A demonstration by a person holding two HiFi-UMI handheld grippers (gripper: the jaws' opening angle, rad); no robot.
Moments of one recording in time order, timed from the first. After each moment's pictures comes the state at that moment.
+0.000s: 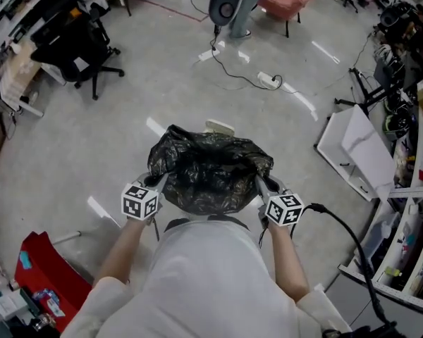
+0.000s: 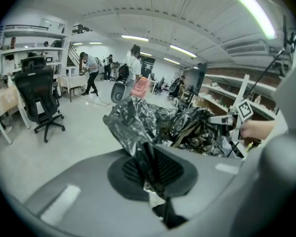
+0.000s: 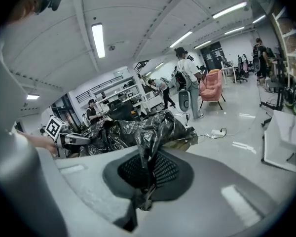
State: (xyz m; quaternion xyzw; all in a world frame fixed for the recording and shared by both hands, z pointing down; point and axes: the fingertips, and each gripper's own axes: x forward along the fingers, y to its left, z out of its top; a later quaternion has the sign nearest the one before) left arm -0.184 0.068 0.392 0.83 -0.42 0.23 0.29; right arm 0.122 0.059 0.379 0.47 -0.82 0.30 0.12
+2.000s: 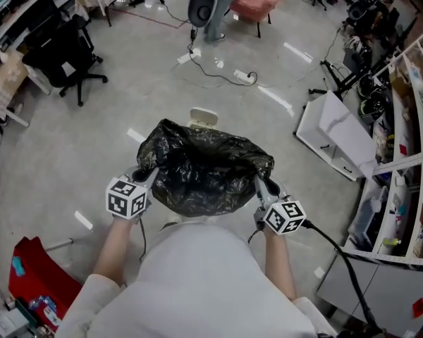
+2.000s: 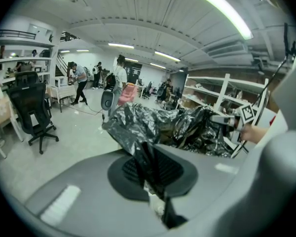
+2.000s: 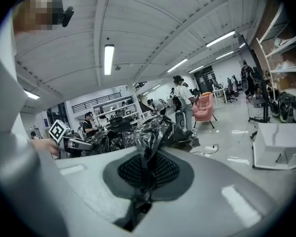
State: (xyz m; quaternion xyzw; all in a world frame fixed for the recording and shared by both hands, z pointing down) left arm -0.187 0.176 0.308 0.87 -0.37 0.22 0.24; right arm 0.120 0.215 0.273 0.54 -0.81 0.22 0.04
